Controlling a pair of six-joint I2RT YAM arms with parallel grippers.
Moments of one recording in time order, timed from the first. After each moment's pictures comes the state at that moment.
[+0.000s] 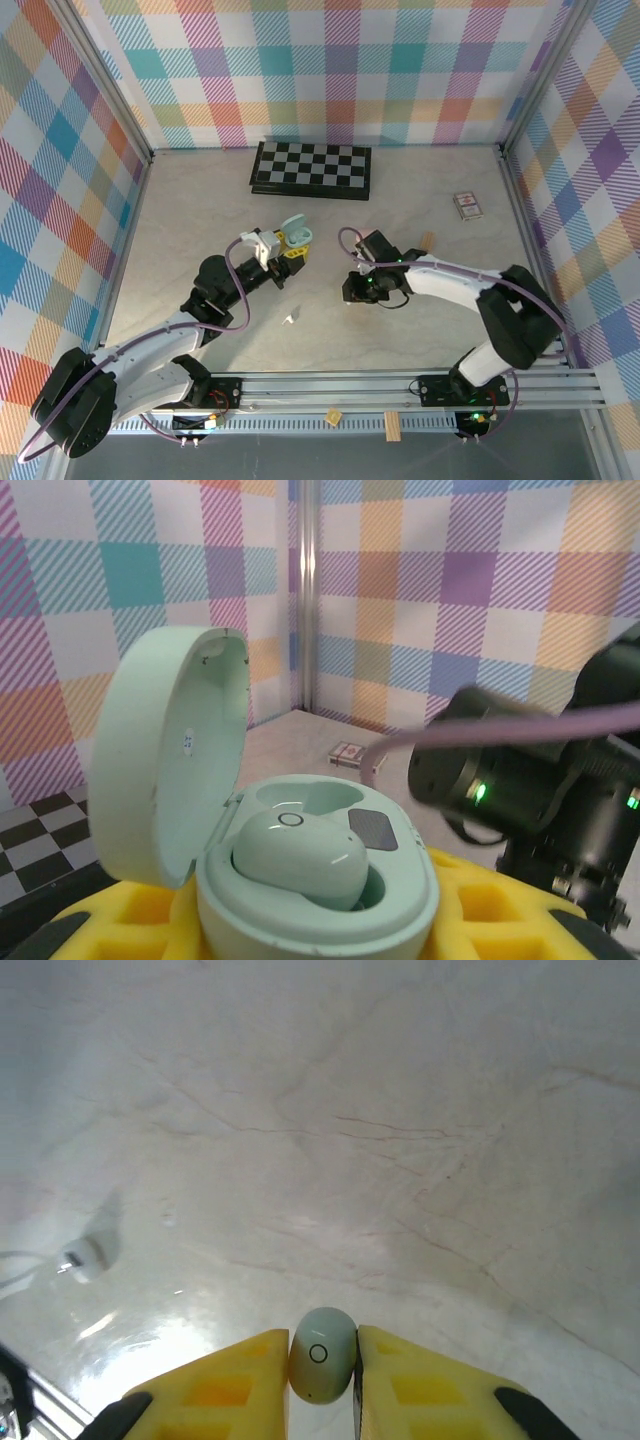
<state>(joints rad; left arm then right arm) -0.62 1.01 0.39 0.71 0.29 -0.03 0.71 1.50 0.82 -0.43 -0.33 0.63</state>
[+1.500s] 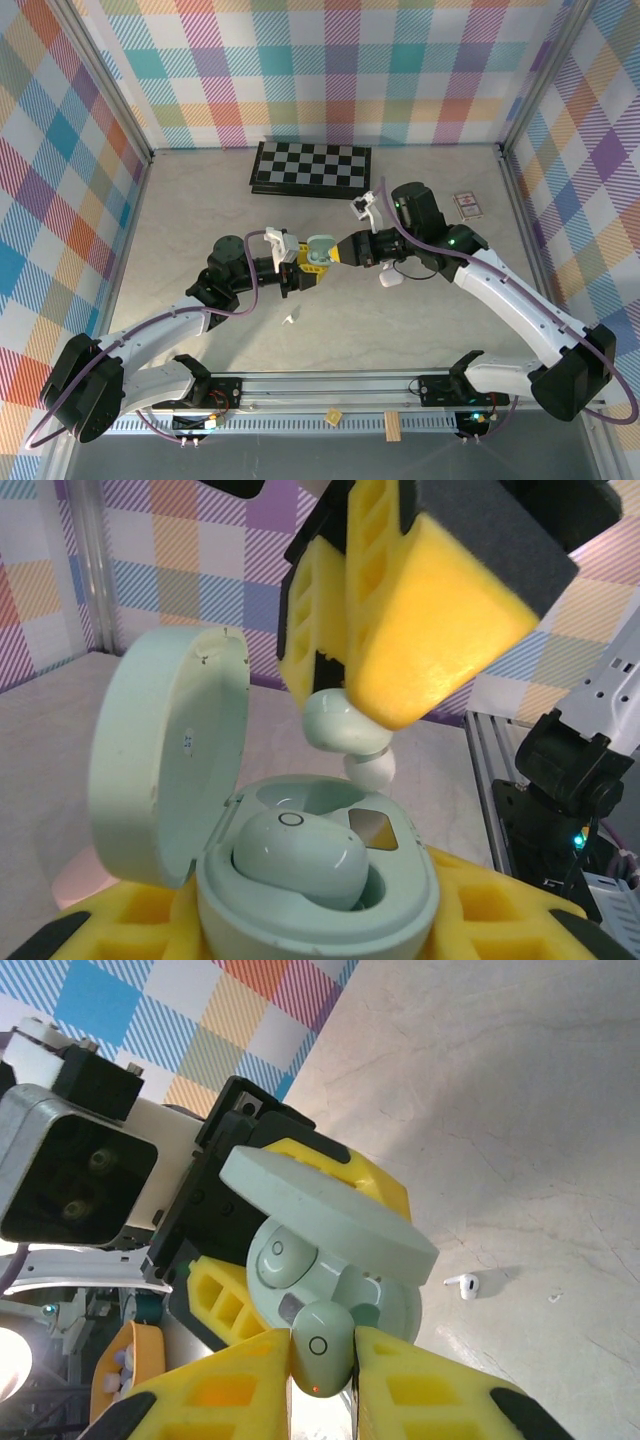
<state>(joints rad) -0.61 1.10 0.53 0.51 0.72 -0.05 0.64 1.21 1.13 -0.55 -0.72 0.49</state>
